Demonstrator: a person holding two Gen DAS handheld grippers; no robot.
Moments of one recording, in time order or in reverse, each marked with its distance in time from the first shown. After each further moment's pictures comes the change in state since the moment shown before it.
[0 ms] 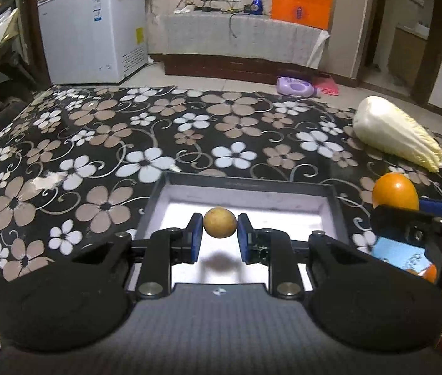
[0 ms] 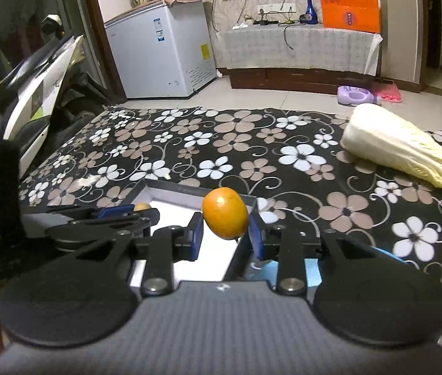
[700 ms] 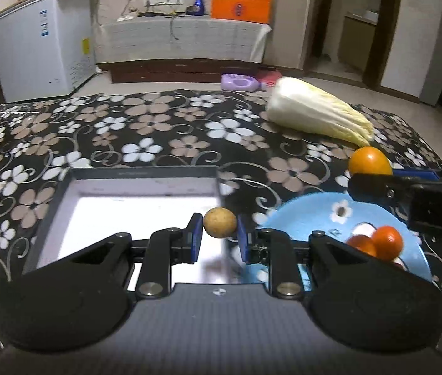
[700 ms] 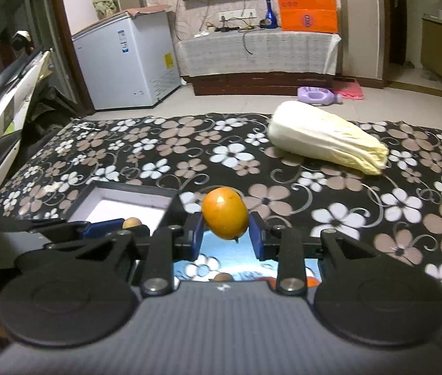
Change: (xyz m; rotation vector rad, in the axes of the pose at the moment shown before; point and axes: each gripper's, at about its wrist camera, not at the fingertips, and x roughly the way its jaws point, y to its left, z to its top) left arm -0.021 -0.079 -0.022 0.109 -0.002 -0.169; right arm -0.046 -0.063 -0.015 0.056 -0.023 -0.113
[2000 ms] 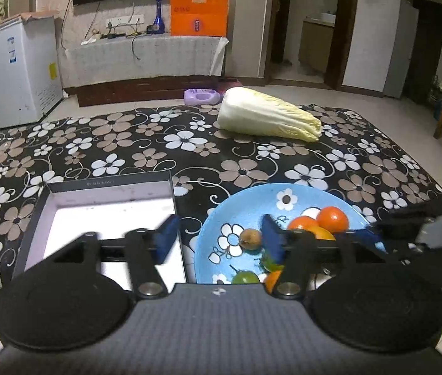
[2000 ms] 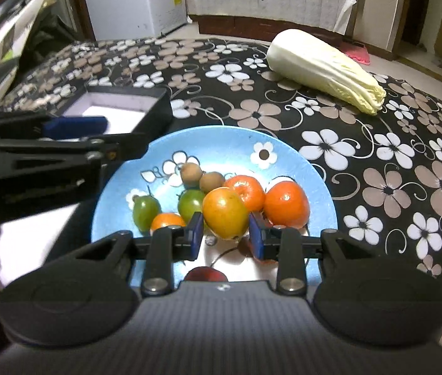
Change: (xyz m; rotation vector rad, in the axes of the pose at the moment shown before) left arm -0.043 -0.021 -0.018 0.096 -0.071 -0.104; right arm 0.006 -0.004 -0.048 -0.138 0.228 -0.031
